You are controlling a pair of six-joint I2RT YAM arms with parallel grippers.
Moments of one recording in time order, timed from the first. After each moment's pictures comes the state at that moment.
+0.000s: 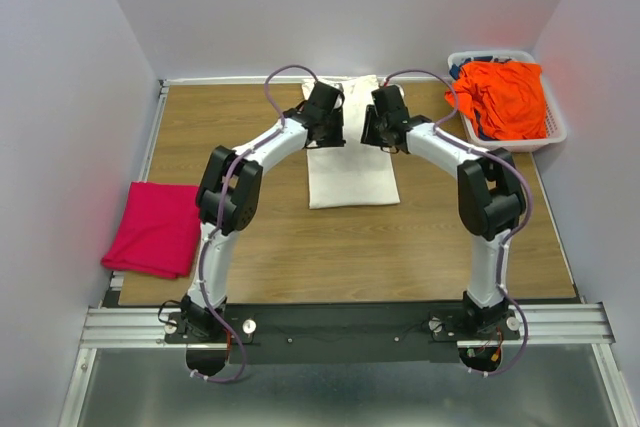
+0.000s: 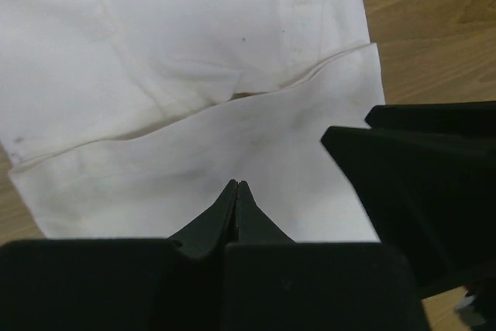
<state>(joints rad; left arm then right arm) -0.52 2.18 1.78 -0.39 0.10 -0.48 0.42 2.02 1.52 -0.26 0.14 0.45</state>
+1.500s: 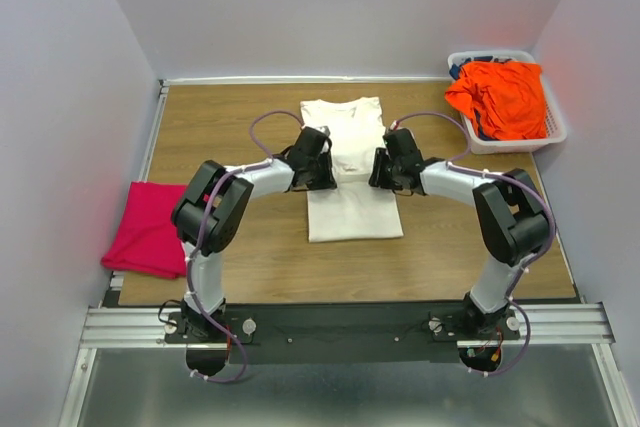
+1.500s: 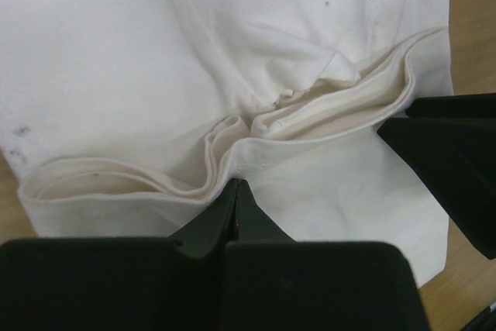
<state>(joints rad) -0.56 1.97 1.21 -0.07 0.15 -0.61 0.46 1.81 1.03 -0.09 0.07 0.50</state>
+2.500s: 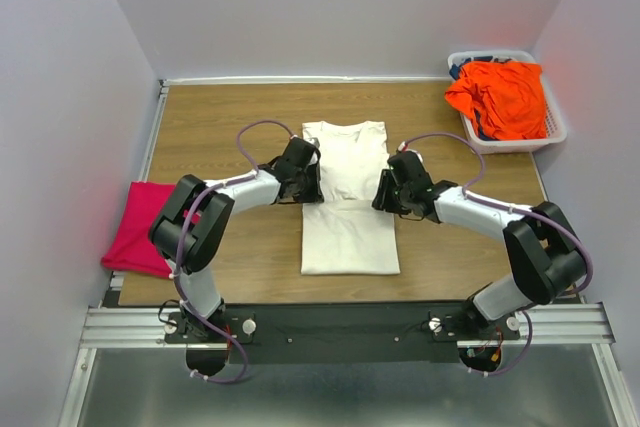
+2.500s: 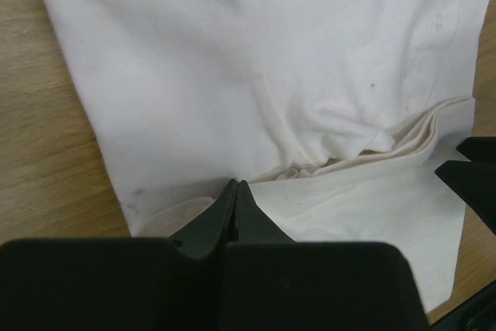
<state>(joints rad) -0.58 1.77 1.01 -0.12 0.15 -0.59 0.56 1.52 0.78 -0.16 0.08 0.63</state>
